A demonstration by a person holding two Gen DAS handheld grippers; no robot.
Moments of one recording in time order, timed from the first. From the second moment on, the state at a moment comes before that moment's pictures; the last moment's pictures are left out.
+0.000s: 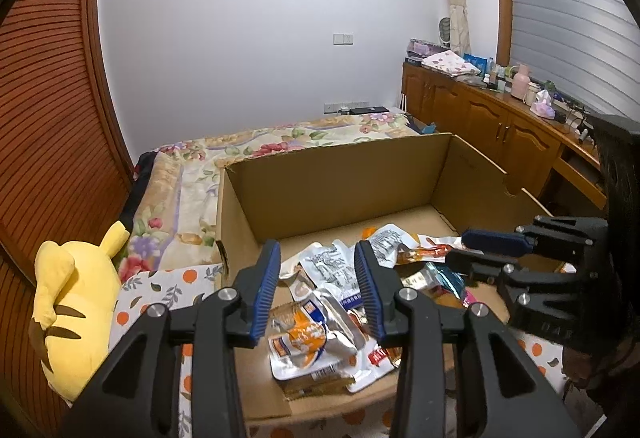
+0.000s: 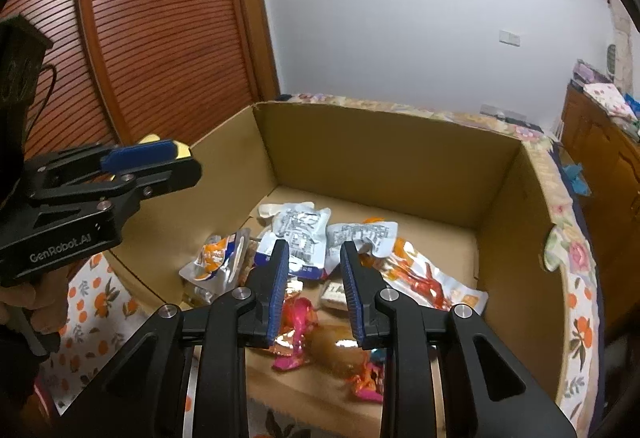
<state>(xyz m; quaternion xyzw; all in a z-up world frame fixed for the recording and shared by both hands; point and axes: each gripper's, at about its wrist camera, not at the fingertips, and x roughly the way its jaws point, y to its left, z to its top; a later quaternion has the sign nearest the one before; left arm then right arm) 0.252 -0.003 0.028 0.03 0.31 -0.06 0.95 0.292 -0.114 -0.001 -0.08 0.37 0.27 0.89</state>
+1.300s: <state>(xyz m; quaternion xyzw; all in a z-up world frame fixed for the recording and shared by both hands) 0.115 -0.015 0.082 0.03 0.24 -0.03 0.97 0.152 -0.155 0.078 -0.08 0.24 0.15 0.96</state>
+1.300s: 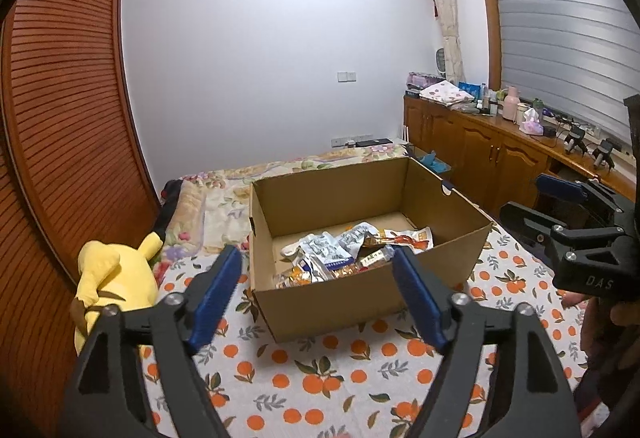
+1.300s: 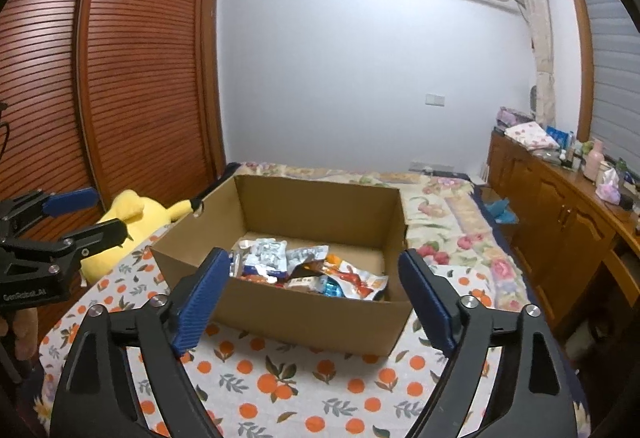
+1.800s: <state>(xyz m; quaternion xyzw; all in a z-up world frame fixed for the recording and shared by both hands) 0.075 -0.025 0.083 0.03 0.21 -0.03 0.98 0.121 -0.165 0.092 -0.06 0.21 0.13 0.97</state>
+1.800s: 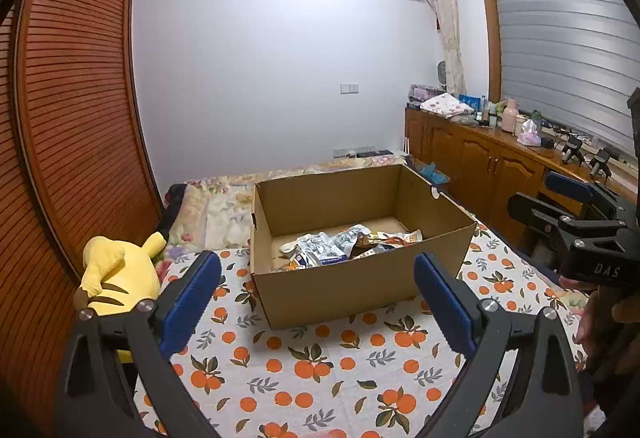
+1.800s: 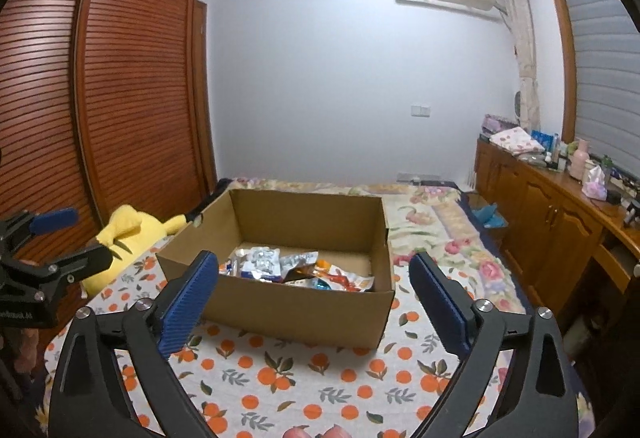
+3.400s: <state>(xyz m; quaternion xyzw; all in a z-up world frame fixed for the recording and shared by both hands) 0.056 -0.013 0.041 0.00 0.23 -0.02 0.97 0.082 -0.177 0.056 -0.06 0.22 0.10 0.97</state>
